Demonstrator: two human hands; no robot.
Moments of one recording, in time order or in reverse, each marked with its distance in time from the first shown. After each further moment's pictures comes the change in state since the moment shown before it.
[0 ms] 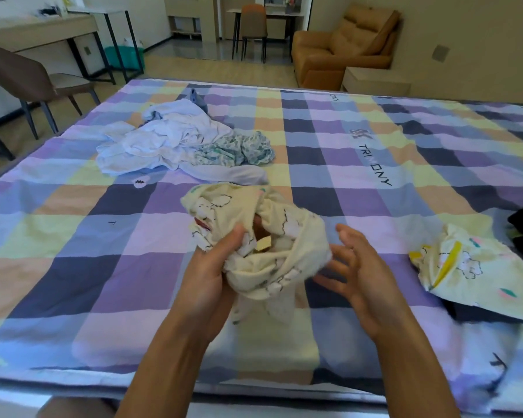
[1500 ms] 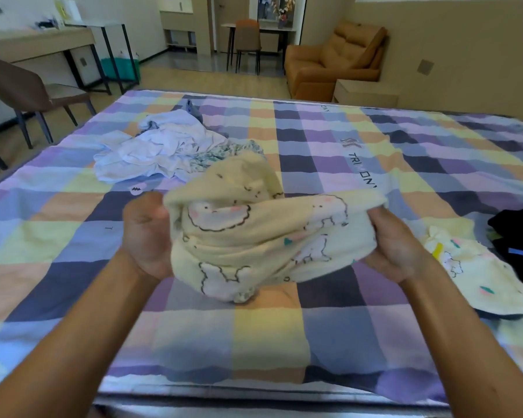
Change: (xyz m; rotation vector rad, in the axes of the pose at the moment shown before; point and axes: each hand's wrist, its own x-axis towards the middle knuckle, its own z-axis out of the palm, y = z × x) left_hand 0.027 0.068 -0.030 -0.399 -0.820 -0.419; right_hand 0.031 -0.054 -0.033 0.042 -0.422 -0.184
